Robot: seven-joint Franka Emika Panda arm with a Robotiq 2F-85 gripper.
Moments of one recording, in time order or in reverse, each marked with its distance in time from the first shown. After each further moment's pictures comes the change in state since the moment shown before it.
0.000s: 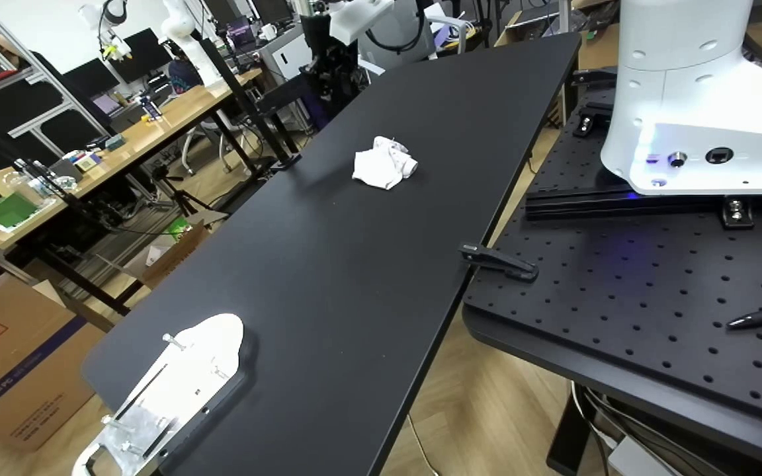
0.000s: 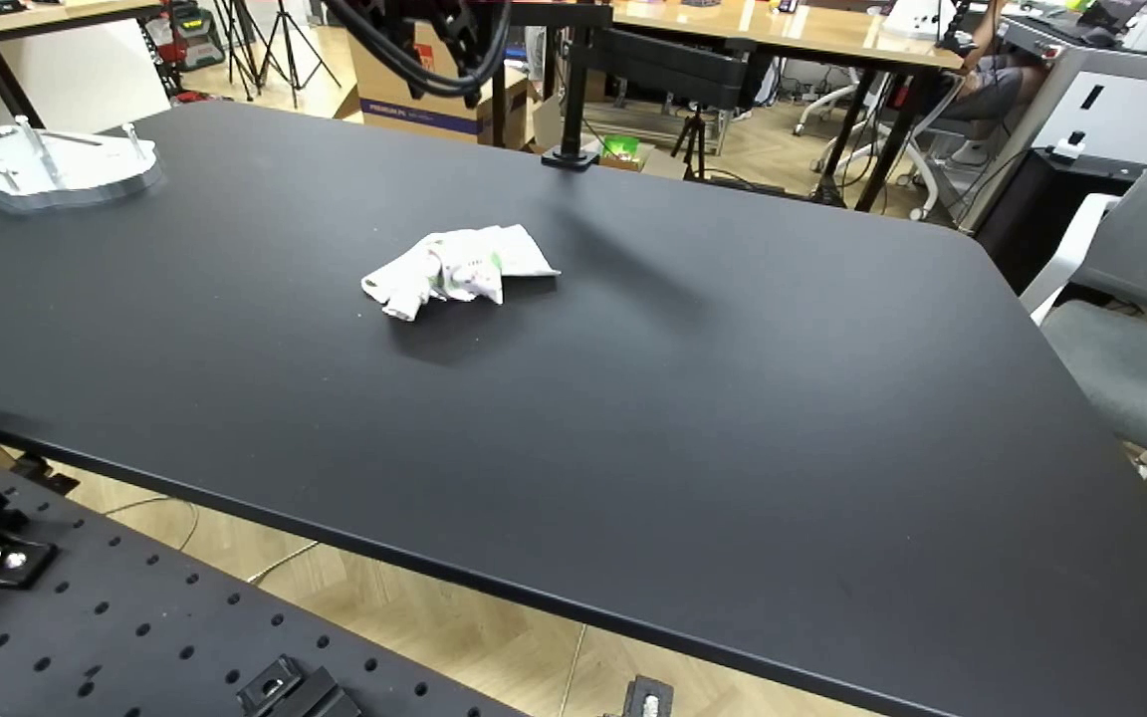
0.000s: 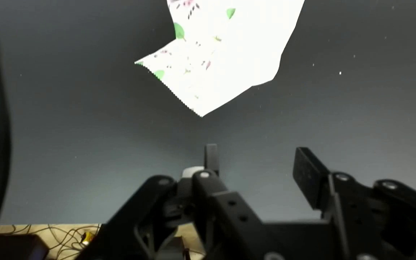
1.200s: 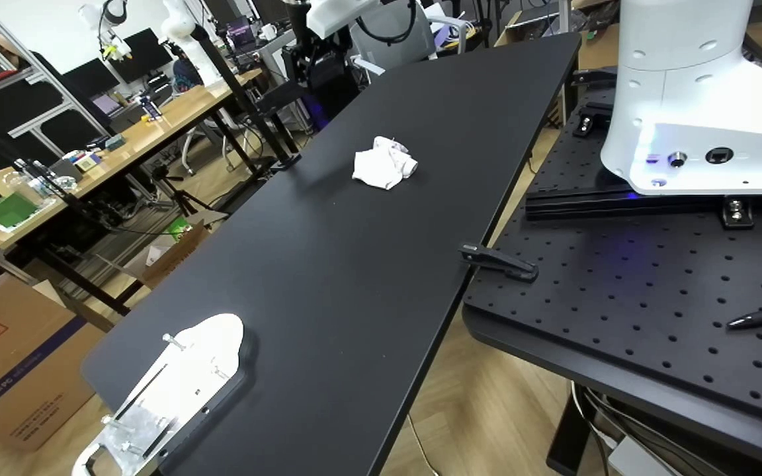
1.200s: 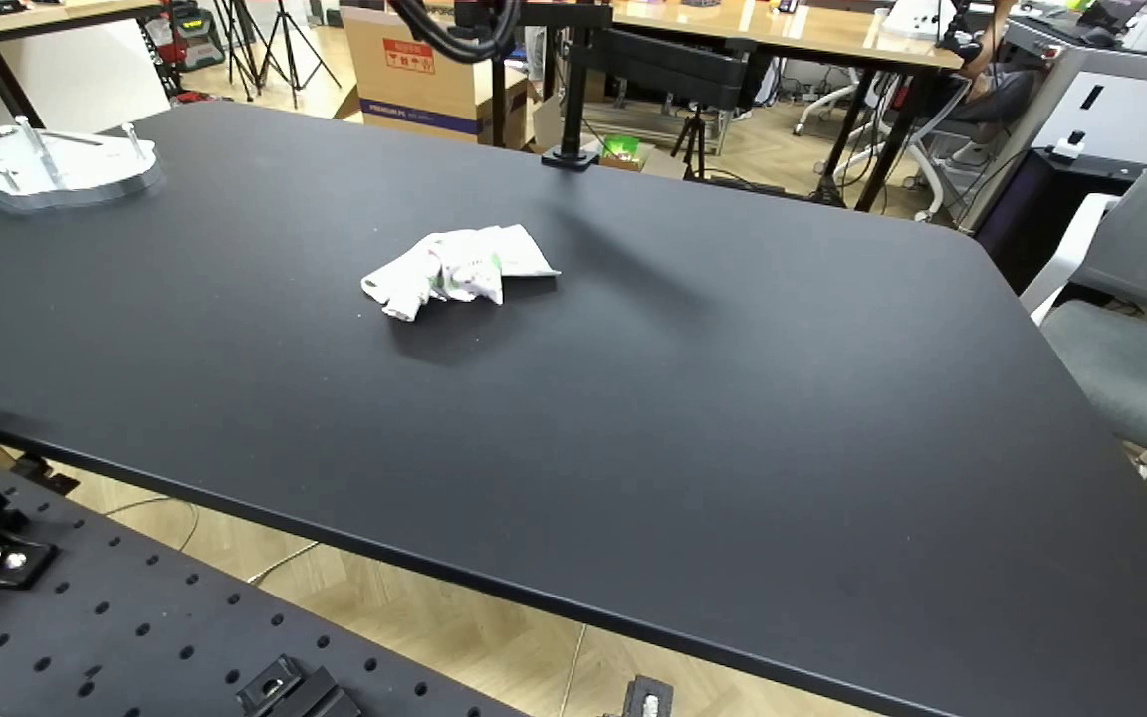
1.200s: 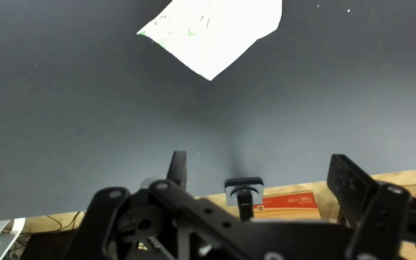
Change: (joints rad) arm -0.004 0.002 -0.015 0.062 -0.132 -0.015 0.262
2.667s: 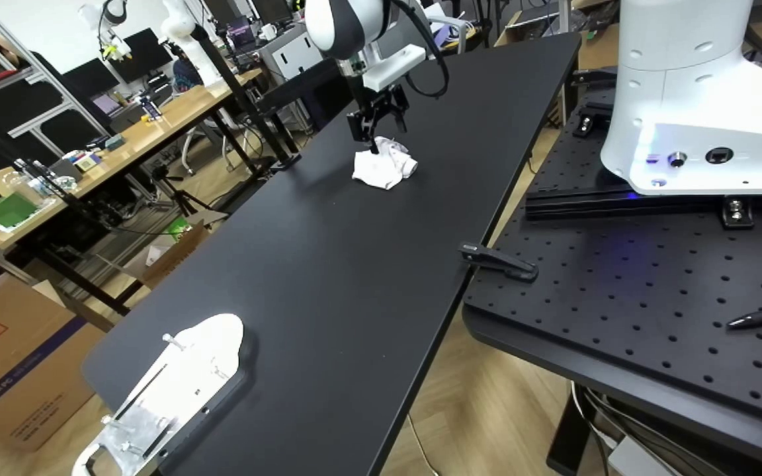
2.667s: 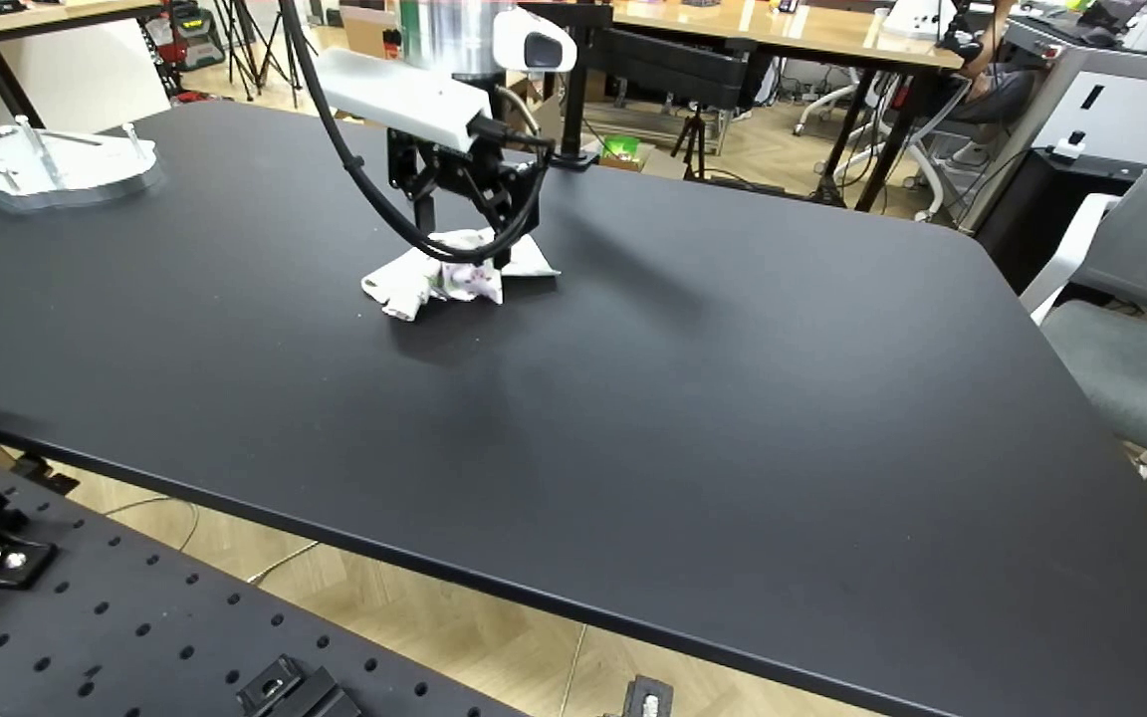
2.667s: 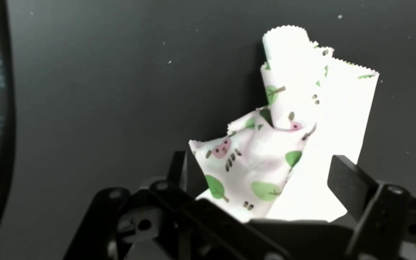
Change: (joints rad) arm -0.066 0.308 0.021 0.054 0.357 -0.129 -0.381
